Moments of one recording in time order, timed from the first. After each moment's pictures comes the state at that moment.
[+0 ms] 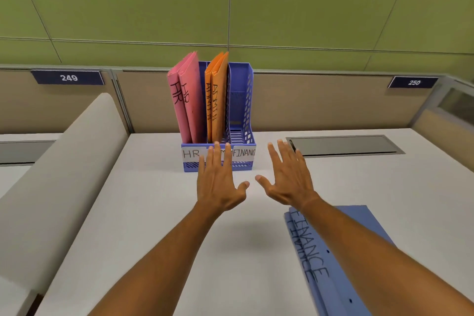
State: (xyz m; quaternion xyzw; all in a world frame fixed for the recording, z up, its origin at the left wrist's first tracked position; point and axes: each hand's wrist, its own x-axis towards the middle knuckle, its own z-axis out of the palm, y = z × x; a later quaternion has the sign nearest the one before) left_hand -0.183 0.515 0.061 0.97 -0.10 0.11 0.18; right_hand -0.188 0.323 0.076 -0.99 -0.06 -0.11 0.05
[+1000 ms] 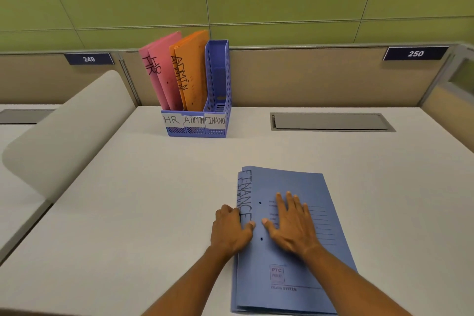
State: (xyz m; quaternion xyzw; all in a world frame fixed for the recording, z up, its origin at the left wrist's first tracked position) left_hand -0.391 0.312 -0.022 0.96 0.06 -0.07 0.28; right_hand -0.364 0.135 -0.042 -0.99 -0.06 0.09 0.12
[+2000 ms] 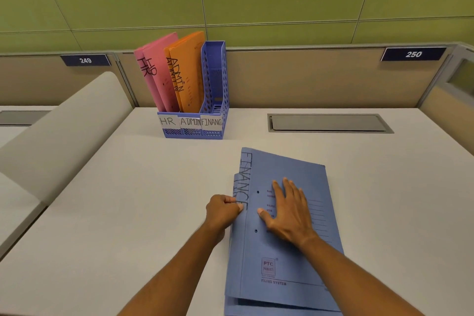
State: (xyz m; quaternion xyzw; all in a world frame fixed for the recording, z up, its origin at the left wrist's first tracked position) left_hand -0.351 0.314 -0.004 0.77 0.23 -0.07 0.59; right_hand -0.342 0.130 -0.023 -0.98 -0.08 0.01 0.16
